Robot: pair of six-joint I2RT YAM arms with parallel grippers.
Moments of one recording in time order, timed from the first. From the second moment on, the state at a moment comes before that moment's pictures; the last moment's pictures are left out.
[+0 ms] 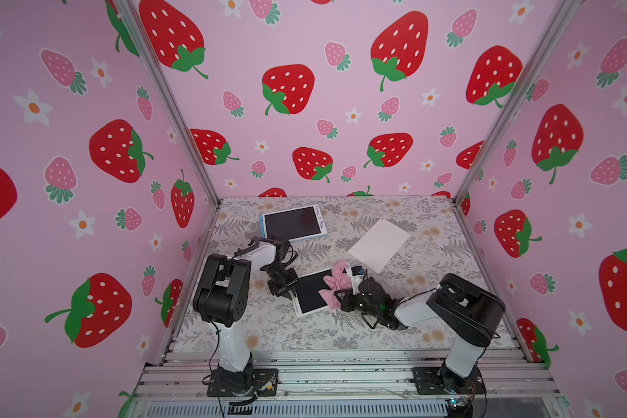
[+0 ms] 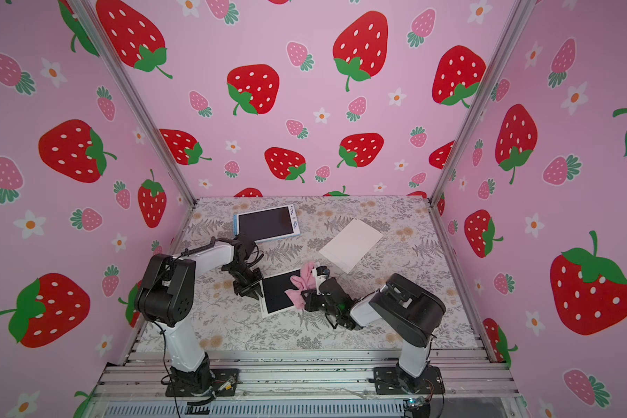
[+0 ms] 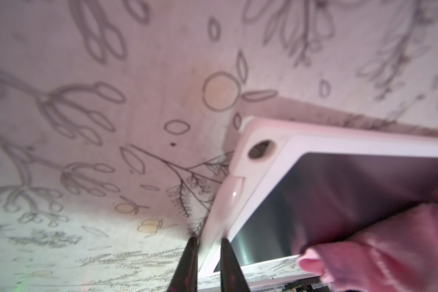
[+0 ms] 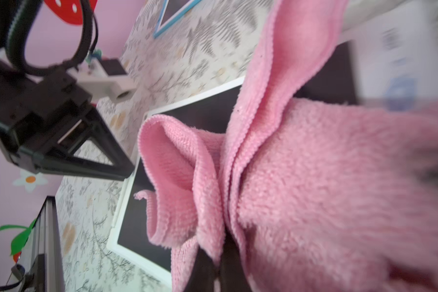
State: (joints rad) left arm -0.23 1.88 1.15 -0.96 0.37 -0.68; right arm 0.81 1.76 0.48 0.56 0.08 0.70
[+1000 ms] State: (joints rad) left arm -0.24 1.88 1.15 -0.96 0.37 -0.68; right arm 0.99 2.02 0.88 0.44 0.03 0.68
